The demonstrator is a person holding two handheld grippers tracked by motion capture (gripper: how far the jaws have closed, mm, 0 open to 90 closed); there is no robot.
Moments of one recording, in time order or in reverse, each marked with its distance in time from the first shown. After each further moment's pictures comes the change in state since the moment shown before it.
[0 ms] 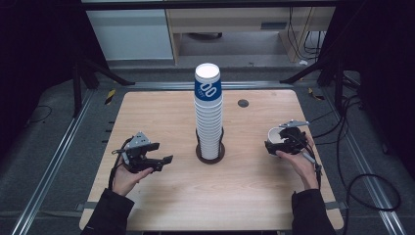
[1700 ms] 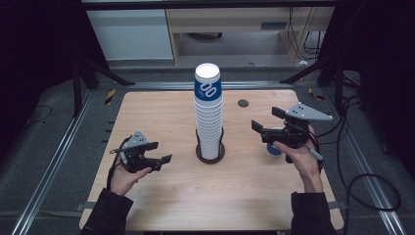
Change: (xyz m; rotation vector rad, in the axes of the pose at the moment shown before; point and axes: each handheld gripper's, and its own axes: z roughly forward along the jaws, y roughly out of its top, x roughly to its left) left arm 0.000 0.002 -0.005 -0.004 0.003 0.003; right arm 0.057 0.065 -0.115 -0.505 0.286 -0.020
